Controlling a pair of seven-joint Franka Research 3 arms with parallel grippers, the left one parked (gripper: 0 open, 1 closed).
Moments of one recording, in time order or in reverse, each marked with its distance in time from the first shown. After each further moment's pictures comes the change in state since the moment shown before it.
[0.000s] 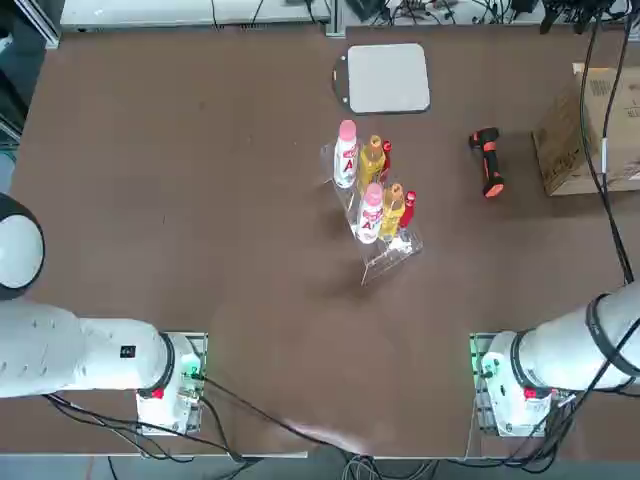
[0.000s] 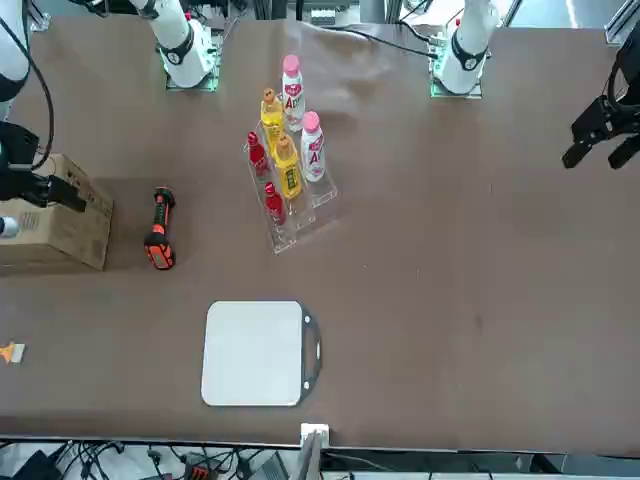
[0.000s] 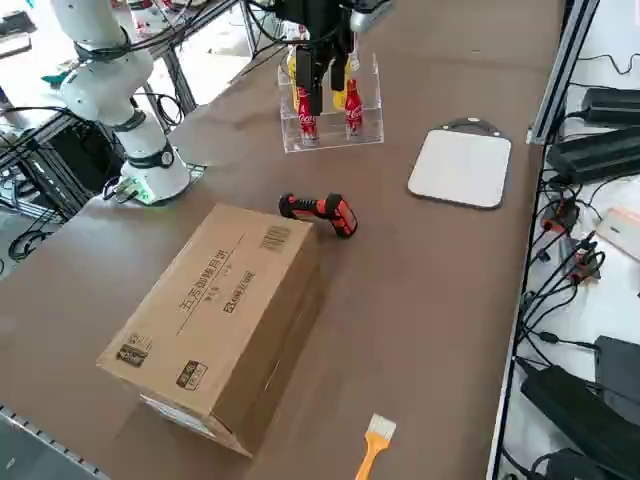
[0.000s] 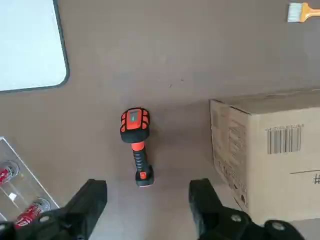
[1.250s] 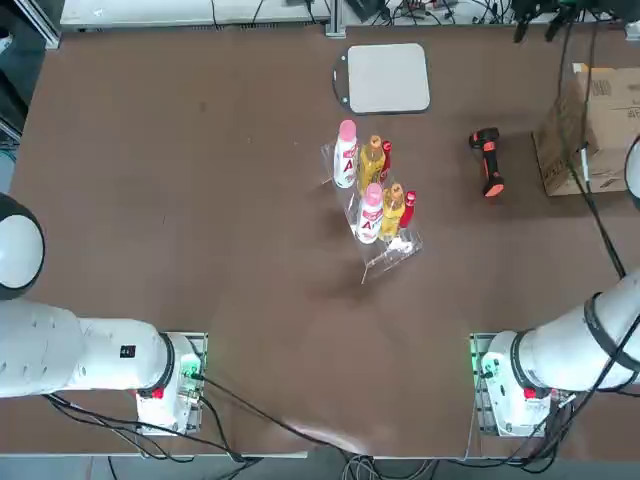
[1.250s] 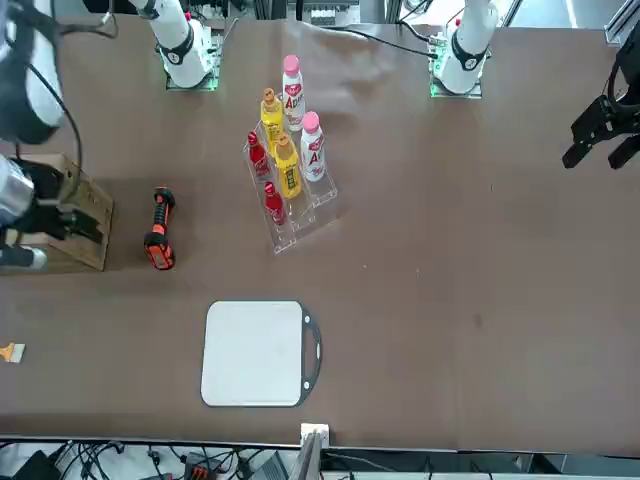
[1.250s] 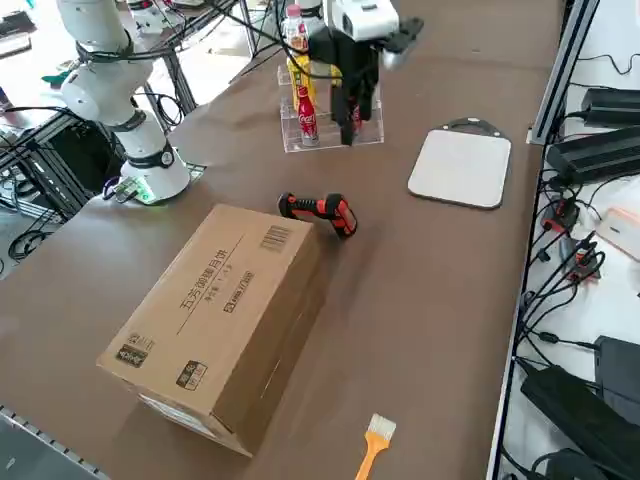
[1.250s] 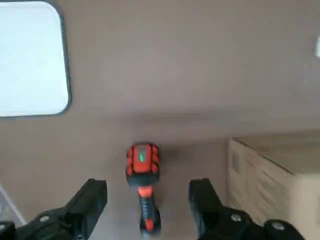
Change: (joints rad) arm 0.038 0.095 0.017 -0.130 0.005 0.321 -0.005
